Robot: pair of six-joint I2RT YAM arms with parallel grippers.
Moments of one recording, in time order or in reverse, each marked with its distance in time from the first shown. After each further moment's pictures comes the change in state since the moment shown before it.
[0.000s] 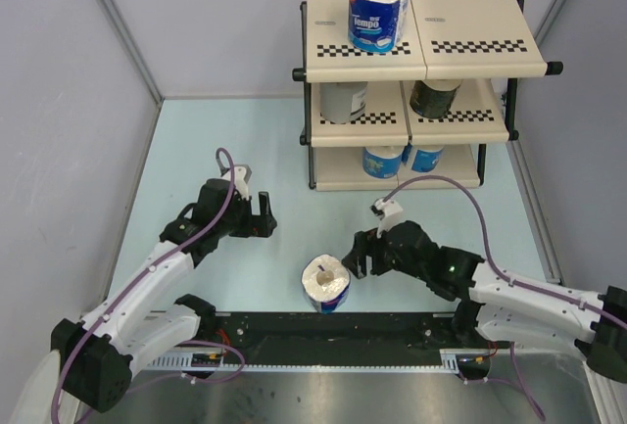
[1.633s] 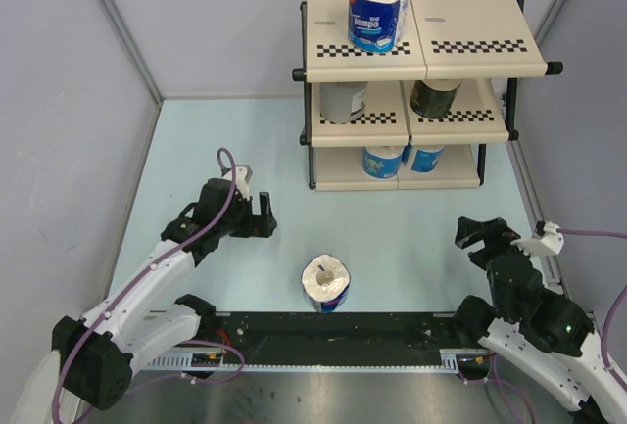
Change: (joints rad) left arm -0.001 0.013 0.000 0.000 -0.001 0.000; right arm -0.181 -0.760 0.118 -0.713 0.805 0.332
